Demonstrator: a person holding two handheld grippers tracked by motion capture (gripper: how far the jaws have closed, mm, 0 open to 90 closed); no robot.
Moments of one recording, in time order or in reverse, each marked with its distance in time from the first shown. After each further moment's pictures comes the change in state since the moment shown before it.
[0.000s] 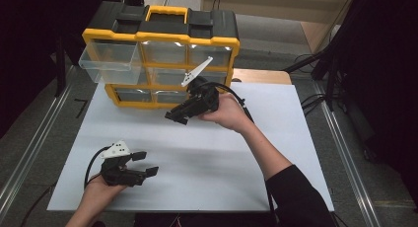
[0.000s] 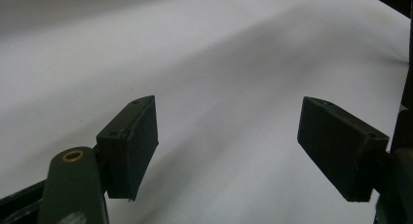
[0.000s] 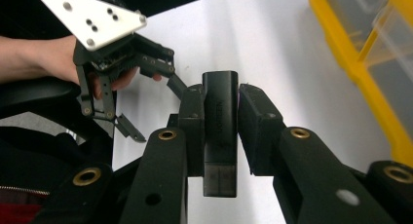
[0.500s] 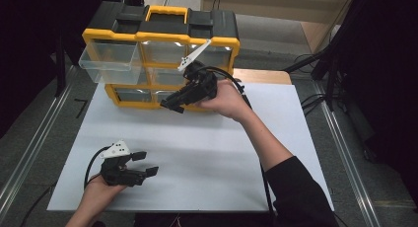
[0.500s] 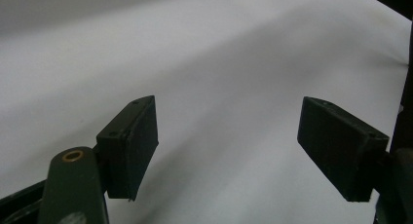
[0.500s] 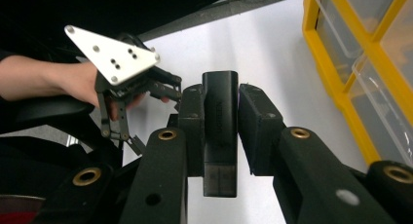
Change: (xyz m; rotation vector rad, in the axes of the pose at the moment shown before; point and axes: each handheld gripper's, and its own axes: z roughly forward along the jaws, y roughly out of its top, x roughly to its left) left arm 0.000 0.000 0.000 -0.005 0.001 -0.004; right arm 0.005 0.033 -0.023 -0.017 0.009 -0.019
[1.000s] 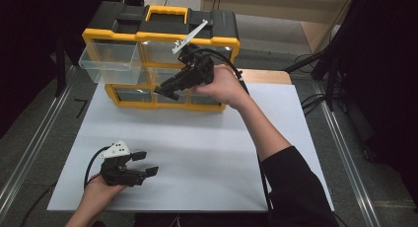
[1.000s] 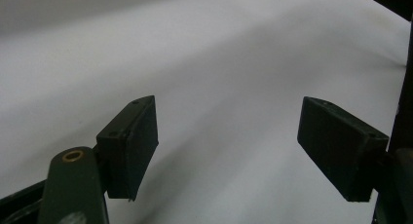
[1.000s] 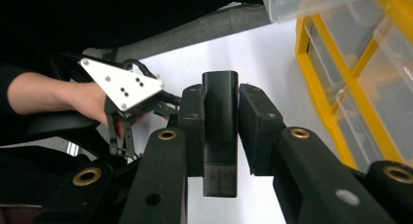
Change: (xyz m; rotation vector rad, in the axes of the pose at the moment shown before) left arm 0.000 0.000 0.000 -0.001 -0.003 -0.001; right arm 0.001 0.035 -0.019 -0.013 -0.002 -0.016
